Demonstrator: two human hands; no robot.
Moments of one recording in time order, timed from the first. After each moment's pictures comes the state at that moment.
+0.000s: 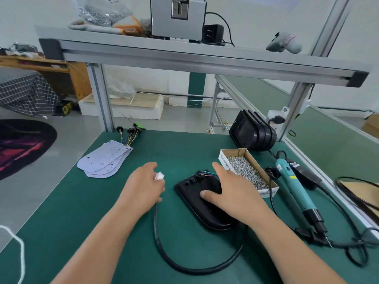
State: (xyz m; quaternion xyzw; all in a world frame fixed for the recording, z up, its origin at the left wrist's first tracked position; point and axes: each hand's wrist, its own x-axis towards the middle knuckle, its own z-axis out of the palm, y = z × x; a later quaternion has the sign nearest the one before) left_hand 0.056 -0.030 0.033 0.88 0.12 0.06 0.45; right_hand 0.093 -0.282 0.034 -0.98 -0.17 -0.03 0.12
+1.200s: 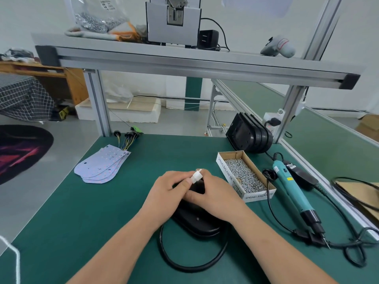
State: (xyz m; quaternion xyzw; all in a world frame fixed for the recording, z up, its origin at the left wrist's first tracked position) left_hand 0.068 -0.073 0.010 0.82 -0.06 0.10 0.57; right_hand 0.094 -0.246 0.032 -0.94 -0.19 0.02 0.28
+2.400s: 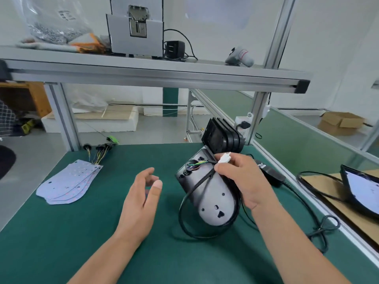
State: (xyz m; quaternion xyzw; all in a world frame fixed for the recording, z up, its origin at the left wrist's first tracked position) left_hand 0.065 -0.077 -0.006 0.80 -0.04 0.19 0.57; right_hand 0.096 -0.338 0.090 -0.77 -0.05 -0.04 0.64
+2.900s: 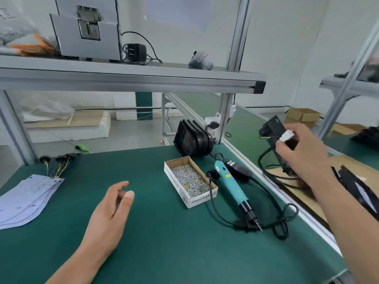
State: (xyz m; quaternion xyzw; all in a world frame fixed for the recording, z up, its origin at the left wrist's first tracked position) left_hand 0.072 -0.076 -0.012 0.84 -0.01 0.11 0.53; right_hand 0.071 -0.533 0.142 -0.89 0.08 -0.36 0.26
